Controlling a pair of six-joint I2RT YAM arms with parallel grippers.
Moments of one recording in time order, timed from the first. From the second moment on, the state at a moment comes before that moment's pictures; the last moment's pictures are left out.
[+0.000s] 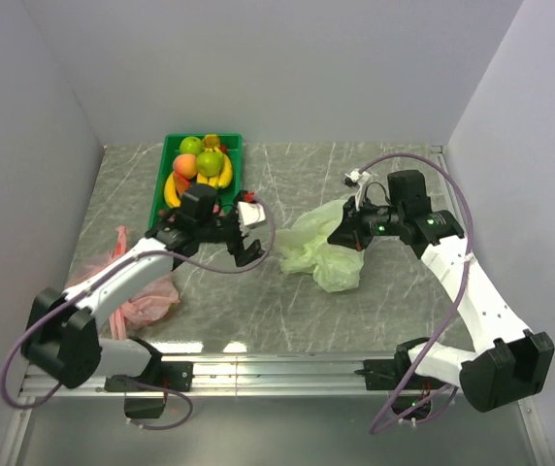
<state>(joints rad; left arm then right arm) -0.51 1.28 0.92 -0.16 0.65 0.52 0.27 1.17 1.10 -0.68 -0.78 -0.18</state>
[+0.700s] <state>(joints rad) -0.42 1.40 1.08 -0.27 0.70 0.36 0.25 0.90 1.07 -0.81 -0.60 -0.34</state>
